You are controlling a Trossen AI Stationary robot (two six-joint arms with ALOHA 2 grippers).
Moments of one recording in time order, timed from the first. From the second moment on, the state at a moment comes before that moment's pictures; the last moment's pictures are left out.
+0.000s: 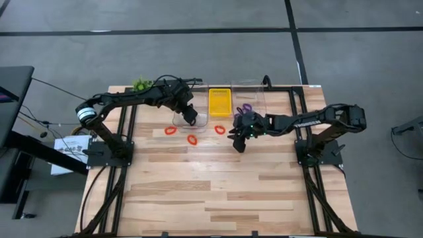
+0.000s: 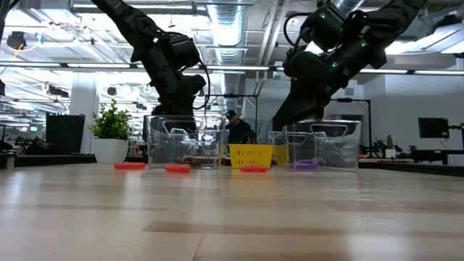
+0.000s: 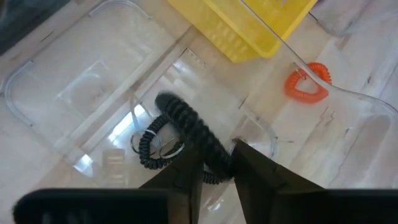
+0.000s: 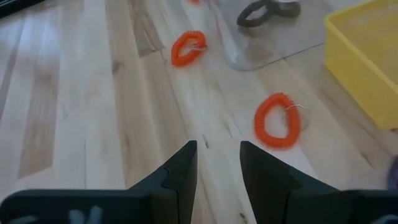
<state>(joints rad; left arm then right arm) 0.53 1.62 1.05 -0.45 0.13 -0.16 -0.16 1.46 0.70 0.07 -0.05 0.21</state>
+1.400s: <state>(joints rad) 0.15 0.89 0.85 -0.38 0.13 -0.32 0.06 1.46 0.89 -0.06 0.25 0.02</state>
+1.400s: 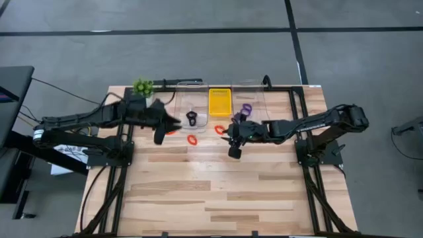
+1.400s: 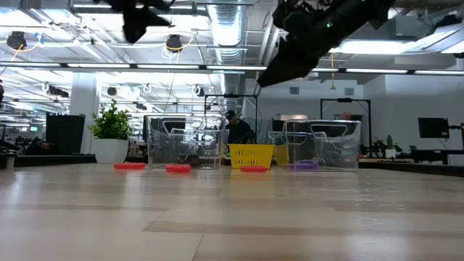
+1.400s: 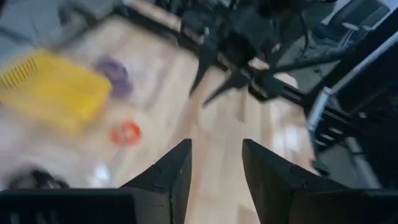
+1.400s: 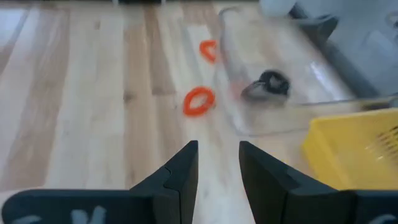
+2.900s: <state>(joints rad) 0.15 0.84 0.28 -0.34 -0.39 -1.06 0.47 1.48 0.89 -0.37 0.40 0.59</state>
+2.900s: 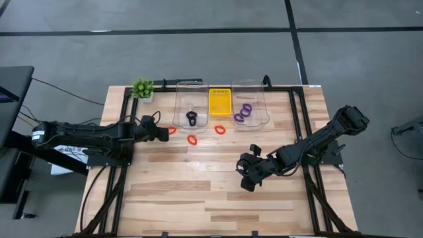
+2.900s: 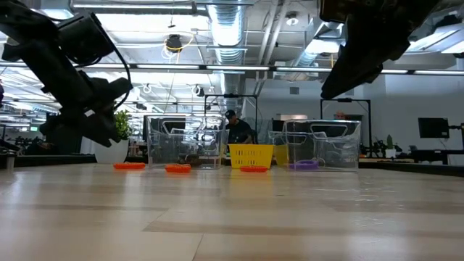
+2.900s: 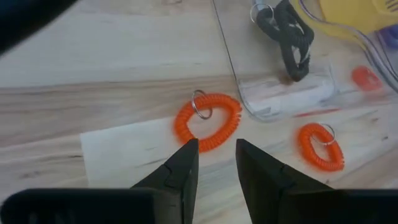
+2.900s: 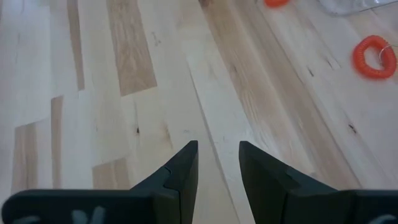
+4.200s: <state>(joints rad) 0.26 1.20 0.29 -0.11 -0.30 -0.79 0.46 1.48 0.89 -0.37 0.43 0.58</state>
